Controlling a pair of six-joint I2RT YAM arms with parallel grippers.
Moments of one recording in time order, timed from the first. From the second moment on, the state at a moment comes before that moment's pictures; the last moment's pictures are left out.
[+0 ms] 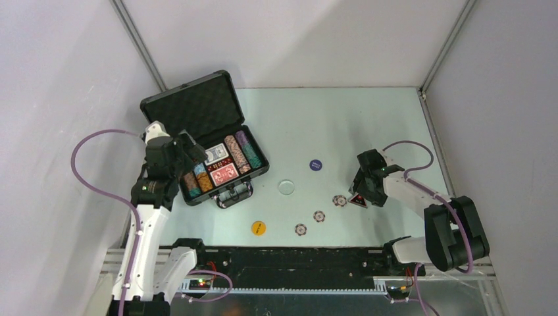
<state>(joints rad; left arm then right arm) -0.02 0.80 0.90 -0.65 -0.17 -0.55 0.32 1.34 0.66 -0.56 0.22 0.78</state>
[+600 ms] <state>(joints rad) -0.02 0.79 0.90 -0.65 -0.15 -0.55 0.33 1.32 0.67 -0.64 0.15 0.88</state>
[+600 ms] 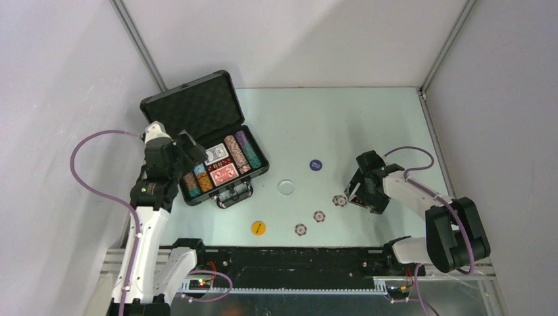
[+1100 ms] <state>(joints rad) -0.02 0.78 0.90 -0.65 -0.15 -0.55 0.38 1.49 0.80 -0.79 0.15 1.02</state>
